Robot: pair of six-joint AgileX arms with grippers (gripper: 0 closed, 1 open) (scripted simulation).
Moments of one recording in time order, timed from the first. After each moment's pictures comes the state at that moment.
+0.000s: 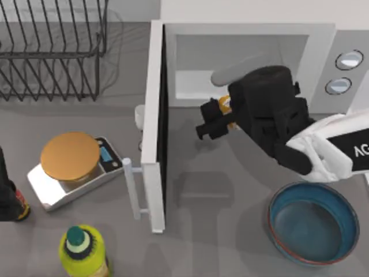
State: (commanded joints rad) left arm 0.00 0.00 0.00 0.00 0.00 0.00; right arm 0.60 1.96 0.96 0.49 0.29 -0.01
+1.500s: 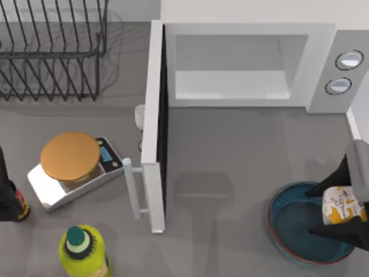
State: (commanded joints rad) left arm 0.00 0.00 0.00 0.00 0.00 0.00; right arm 0.01 1.61 0.63 -0.46 -0.98 -1.32
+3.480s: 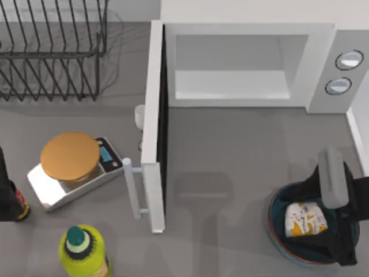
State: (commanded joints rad) left arm 0.00 0.00 0.00 0.00 0.00 0.00; right arm 0.14 1.71 0.54 -0.07 -0.95 -1.09
